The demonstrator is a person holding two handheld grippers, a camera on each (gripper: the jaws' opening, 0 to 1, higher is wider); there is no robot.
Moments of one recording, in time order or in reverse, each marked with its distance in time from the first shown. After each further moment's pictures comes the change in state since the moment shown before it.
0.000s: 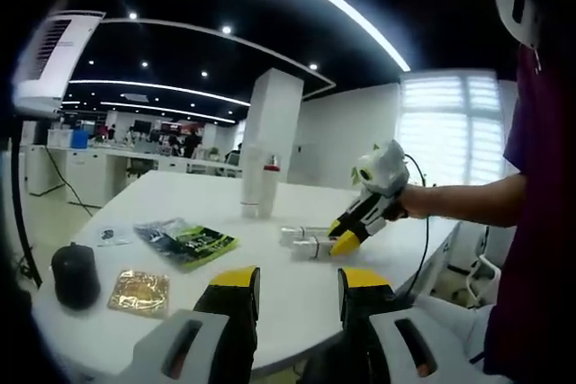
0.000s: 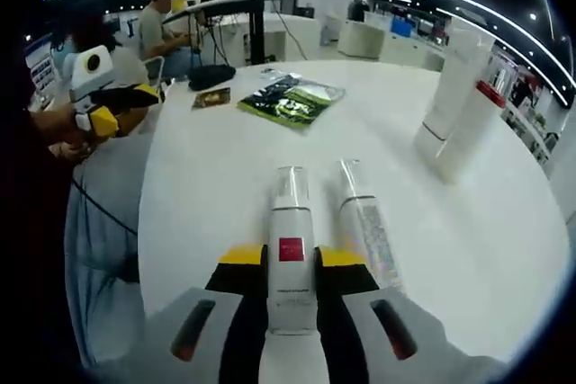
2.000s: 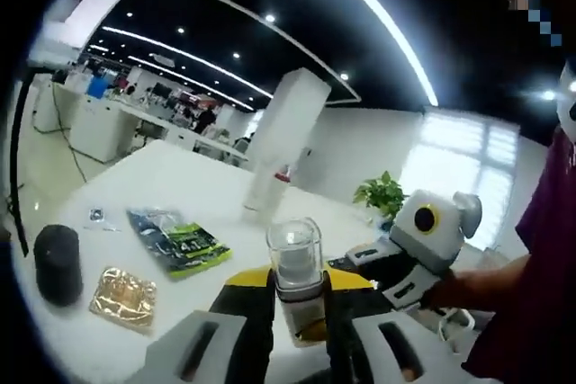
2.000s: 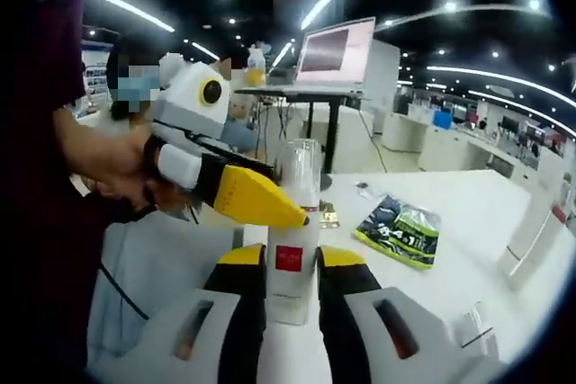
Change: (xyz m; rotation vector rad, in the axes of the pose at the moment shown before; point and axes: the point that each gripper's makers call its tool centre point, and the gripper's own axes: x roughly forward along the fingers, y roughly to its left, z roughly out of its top) left arm 0.021 0.002 0.033 -0.171 0.036 -0.030; right arm 0.031 0.128 0.115 -0.142 -0.433 0.187
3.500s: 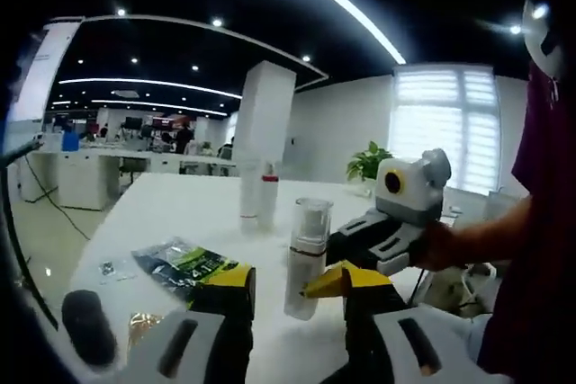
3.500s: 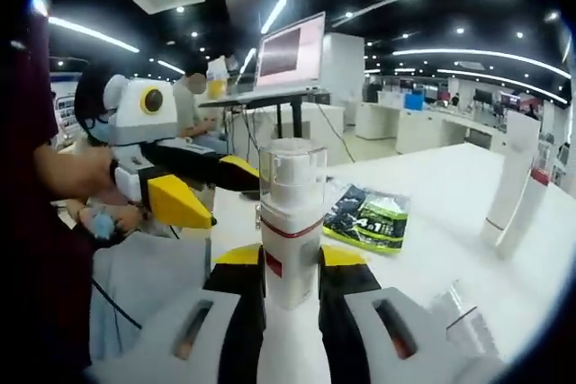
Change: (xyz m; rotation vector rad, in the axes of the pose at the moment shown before) left arm -0.007 0.012 0.006 0.175 0.014 0.014; right arm -0.016 -0.049 -0.002 0.143 -0.011 -0.157
